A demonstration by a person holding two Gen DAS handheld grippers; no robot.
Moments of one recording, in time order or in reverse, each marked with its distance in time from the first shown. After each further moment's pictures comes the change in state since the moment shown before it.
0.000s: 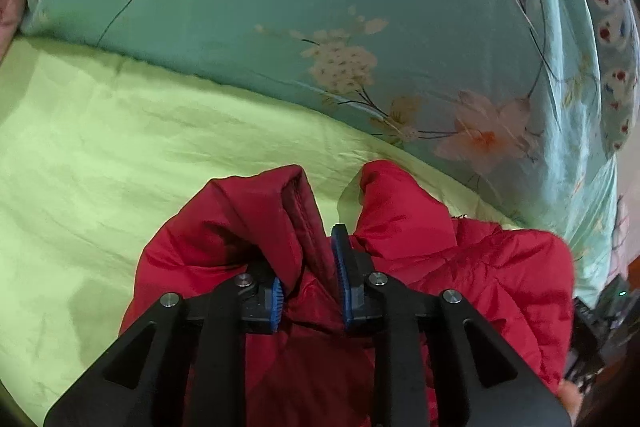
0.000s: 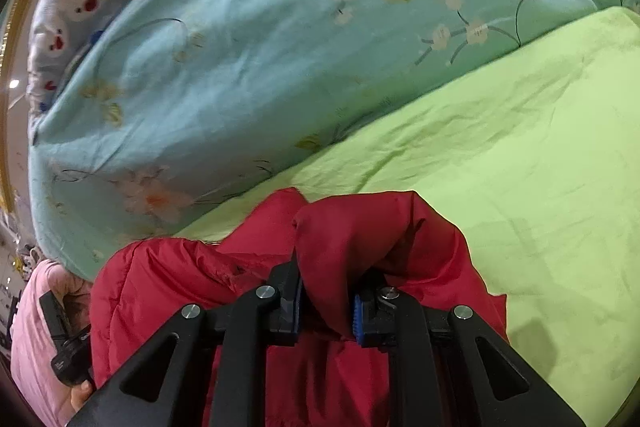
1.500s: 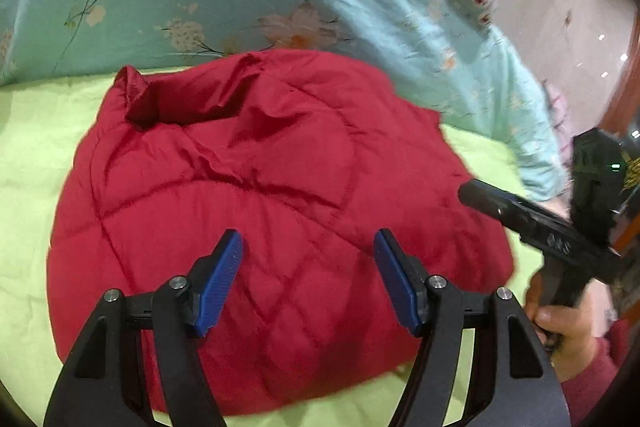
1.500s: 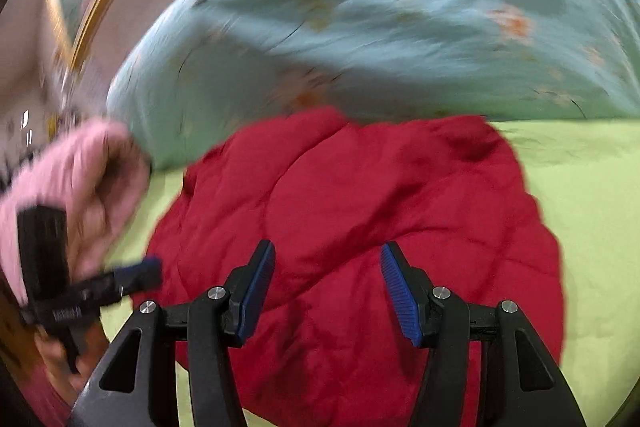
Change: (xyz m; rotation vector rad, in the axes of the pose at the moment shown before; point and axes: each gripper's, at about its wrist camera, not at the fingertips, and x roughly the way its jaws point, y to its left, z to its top) left arm -0.101 -0.070 -0.122 0.352 -0.006 -0.151; right arm -0.081 0.104 -0.101 -0.528 0.021 0.108
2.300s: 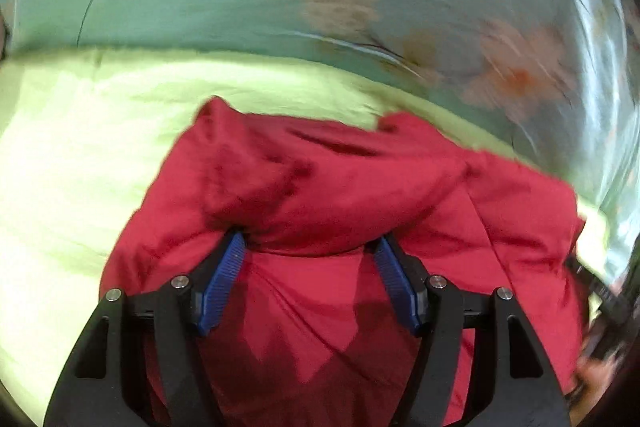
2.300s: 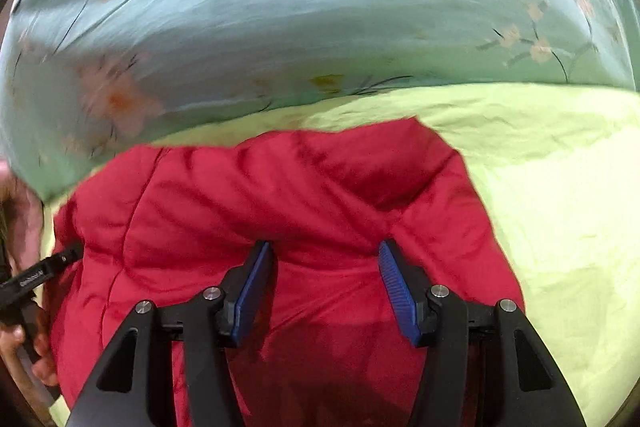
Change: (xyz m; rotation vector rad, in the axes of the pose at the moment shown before) left arm 0.120 0.124 0.087 -0.266 0.127 0.238; right arm 0.118 -0.125 0.045 0.267 0.137 -0.242
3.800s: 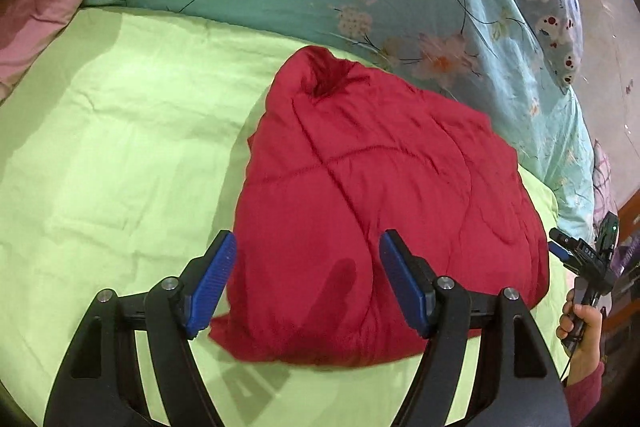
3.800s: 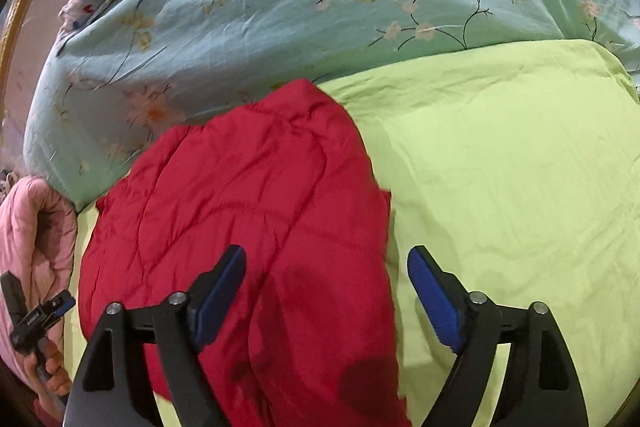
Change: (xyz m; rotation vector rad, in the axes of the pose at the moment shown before) left arm -0.142 0.088 -0.127 0.015 -0.081 -0.141; right arm -0.142 -0.075 -0.085 0.063 -0.040 0.060
